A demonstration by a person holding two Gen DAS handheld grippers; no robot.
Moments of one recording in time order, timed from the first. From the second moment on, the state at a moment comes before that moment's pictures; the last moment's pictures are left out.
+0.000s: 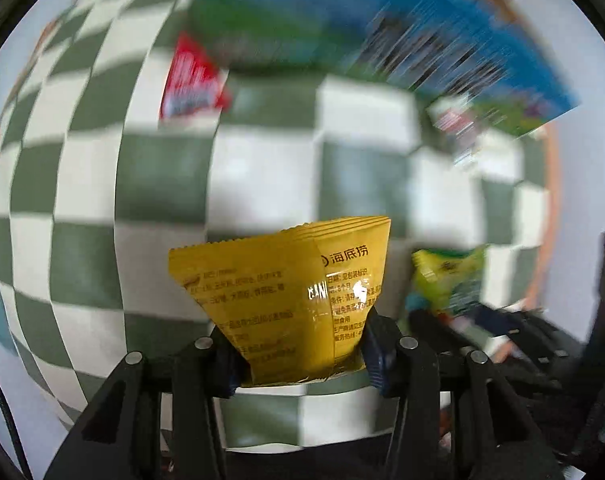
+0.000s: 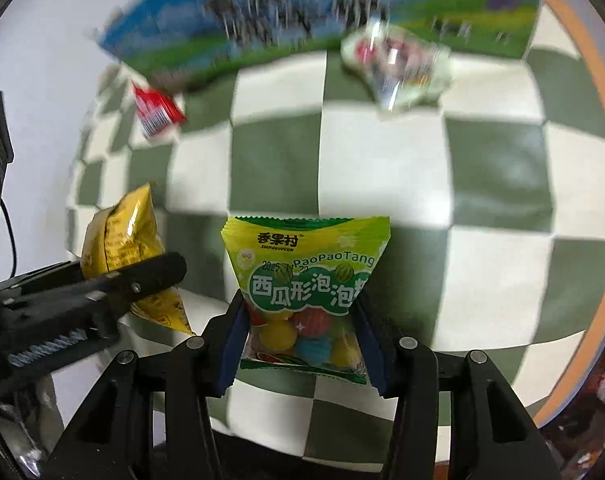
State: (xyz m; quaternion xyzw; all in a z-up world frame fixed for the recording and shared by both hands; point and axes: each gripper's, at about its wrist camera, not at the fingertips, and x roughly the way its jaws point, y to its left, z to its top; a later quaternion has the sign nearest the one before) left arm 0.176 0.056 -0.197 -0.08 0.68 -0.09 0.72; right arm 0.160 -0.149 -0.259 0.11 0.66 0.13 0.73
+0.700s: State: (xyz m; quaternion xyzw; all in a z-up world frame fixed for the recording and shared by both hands) left arm 0.439 0.027 -0.128 -0.01 0.65 -0.07 0.76; right arm 0.443 -0.227 -0.123 0.09 0.58 0.07 0.81
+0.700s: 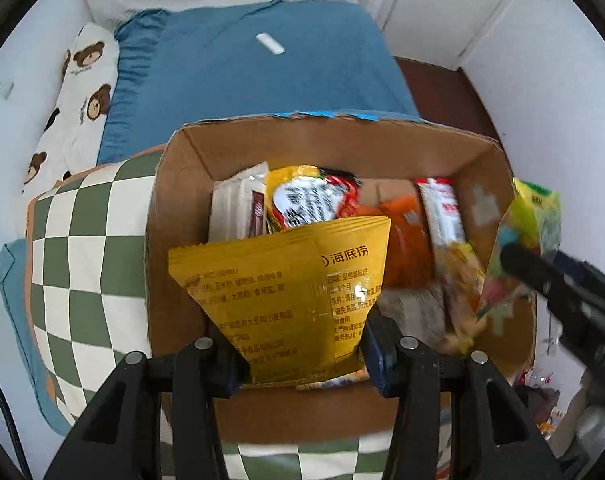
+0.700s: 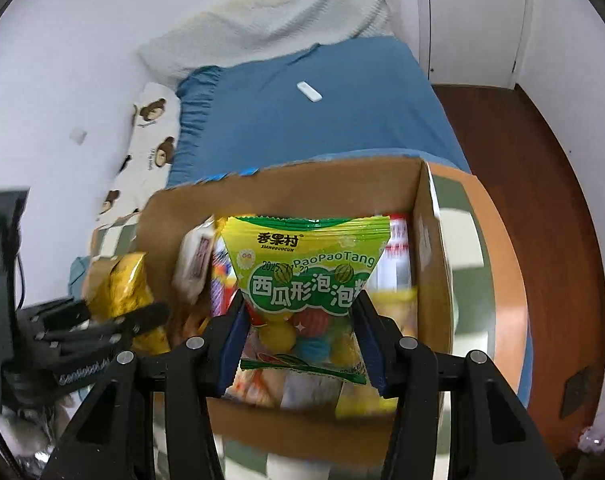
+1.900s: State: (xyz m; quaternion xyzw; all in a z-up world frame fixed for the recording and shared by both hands) left arm 0.337 0.045 -0.061 -0.01 0.51 -0.02 0.86; right arm 0.336 -0.223 -0.085 0.02 0.52 0.03 0.85
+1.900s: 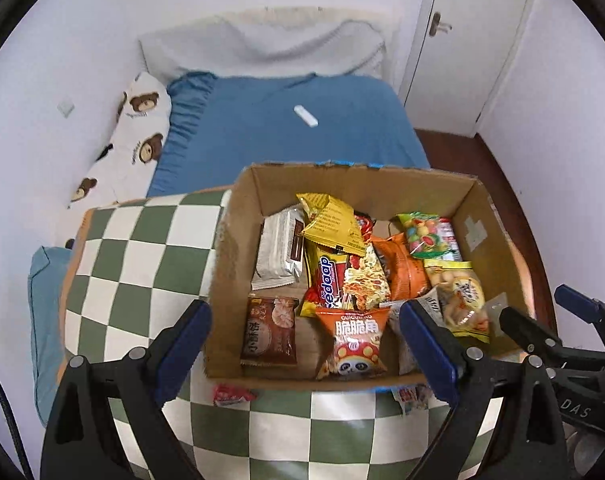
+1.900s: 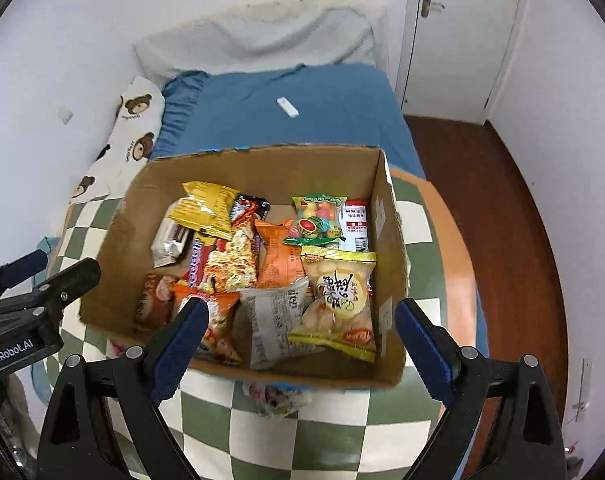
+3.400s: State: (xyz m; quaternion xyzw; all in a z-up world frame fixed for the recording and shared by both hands) left arm 0.317 0.143 -0.259 -0.04 0.66 0.04 0.75; right arm 0.271 -0.190 -0.254 0.05 0.59 0.05 0.80
